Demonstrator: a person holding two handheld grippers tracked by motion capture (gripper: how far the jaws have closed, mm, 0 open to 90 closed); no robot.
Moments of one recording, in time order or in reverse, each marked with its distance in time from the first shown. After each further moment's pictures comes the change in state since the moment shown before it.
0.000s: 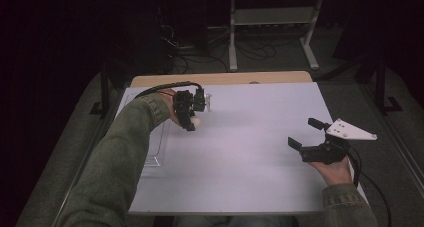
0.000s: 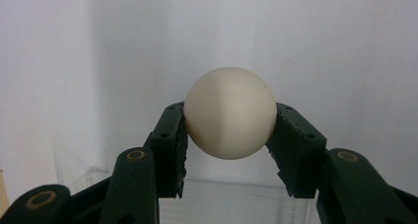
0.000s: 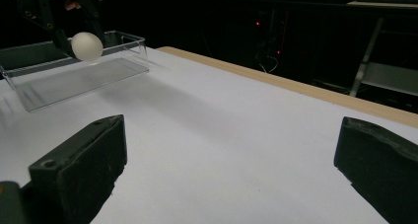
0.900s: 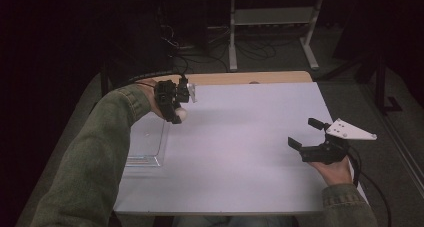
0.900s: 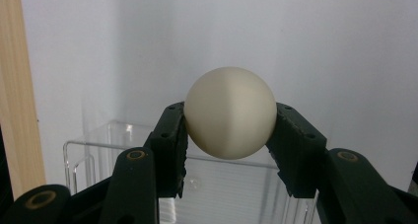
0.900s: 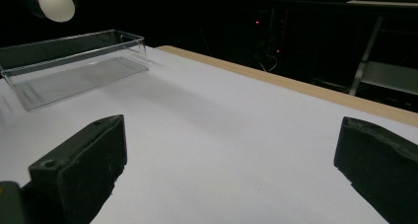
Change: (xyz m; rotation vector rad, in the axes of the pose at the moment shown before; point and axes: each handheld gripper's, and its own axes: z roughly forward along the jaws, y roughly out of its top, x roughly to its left) left arm -0.011 -0.030 -0.052 0.004 0.051 -0.040; right arm 0.000 0.000 0.000 0.005 -0.002 -0.001
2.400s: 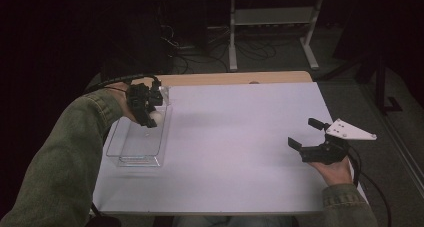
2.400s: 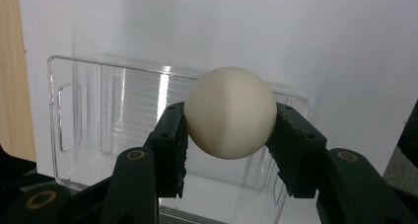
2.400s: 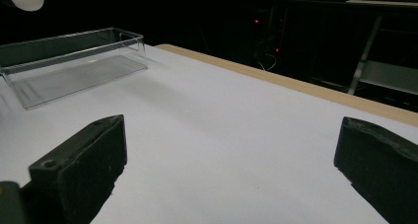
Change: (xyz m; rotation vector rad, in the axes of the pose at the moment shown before) left arm -0.013 -0.060 -0.011 0.050 0.010 -0.083; right arm 0.000 0.000 0.000 0.005 -0.005 -0.006
